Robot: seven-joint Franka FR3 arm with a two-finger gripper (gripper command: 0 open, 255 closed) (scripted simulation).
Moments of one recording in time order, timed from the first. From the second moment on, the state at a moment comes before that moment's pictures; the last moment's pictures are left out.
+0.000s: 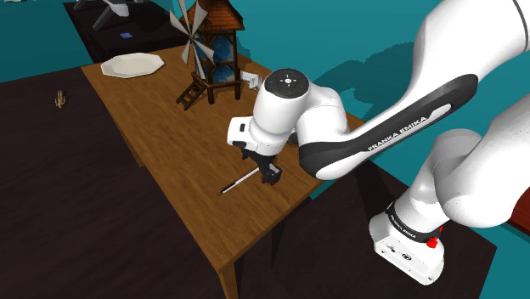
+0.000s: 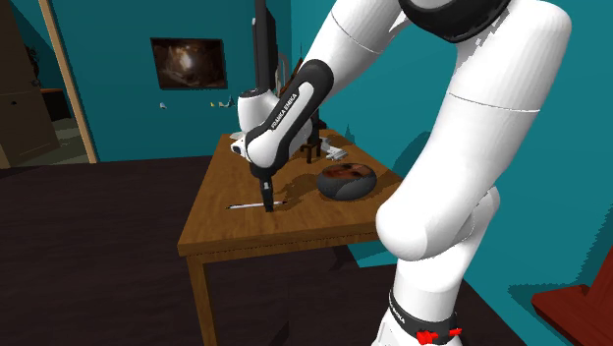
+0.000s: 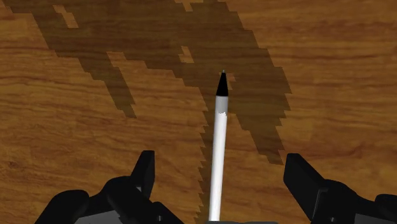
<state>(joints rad) 0.42 -0.18 0.30 -2.57 -0.31 2.56 -0.65</state>
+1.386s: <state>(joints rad) 0.44 -0.24 0.29 -2.54 -0.25 2.47 -0.71</state>
